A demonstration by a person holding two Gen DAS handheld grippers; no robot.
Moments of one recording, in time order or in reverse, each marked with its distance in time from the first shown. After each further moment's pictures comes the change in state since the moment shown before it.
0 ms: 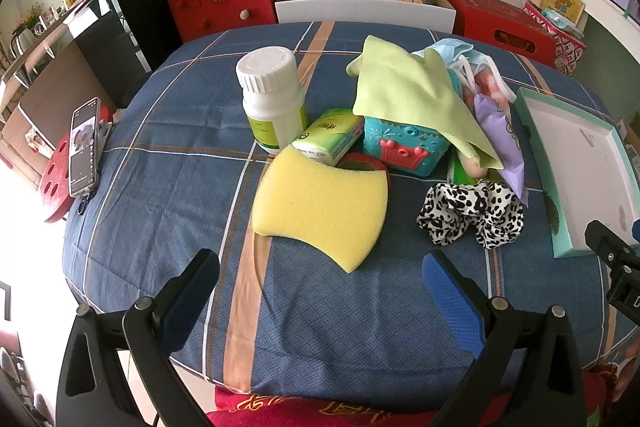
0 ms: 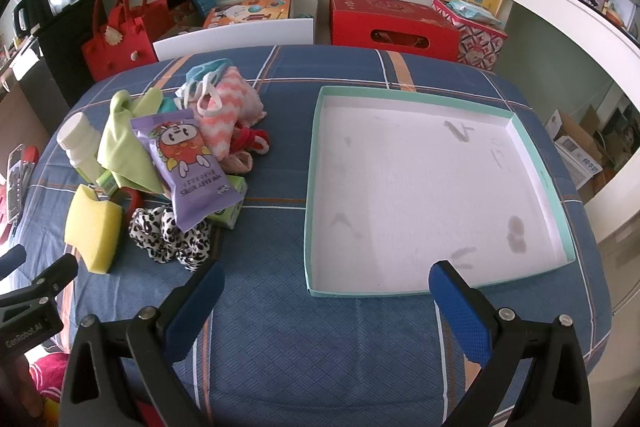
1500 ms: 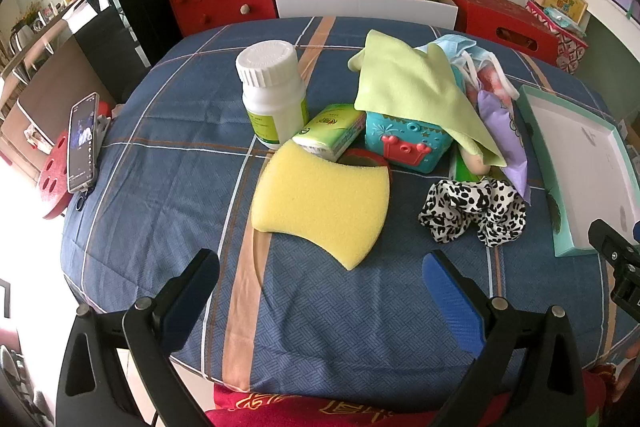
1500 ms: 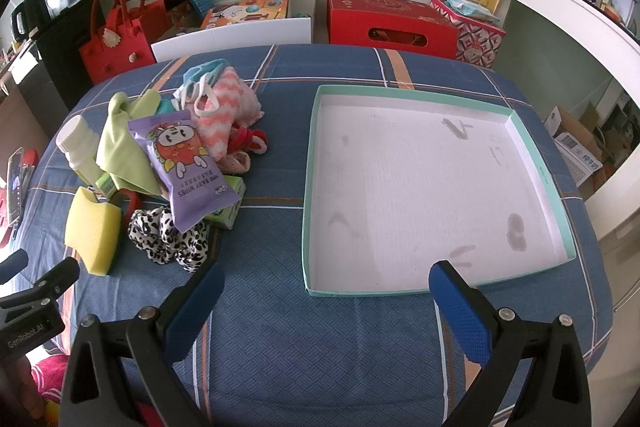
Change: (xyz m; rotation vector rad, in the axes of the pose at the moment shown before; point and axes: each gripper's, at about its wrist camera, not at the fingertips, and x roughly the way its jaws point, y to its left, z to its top) left arm 0.003 0.001 0.000 -0.009 0.018 -0.004; right arm 0.000 -0.002 0.000 0.004 -0.004 0.003
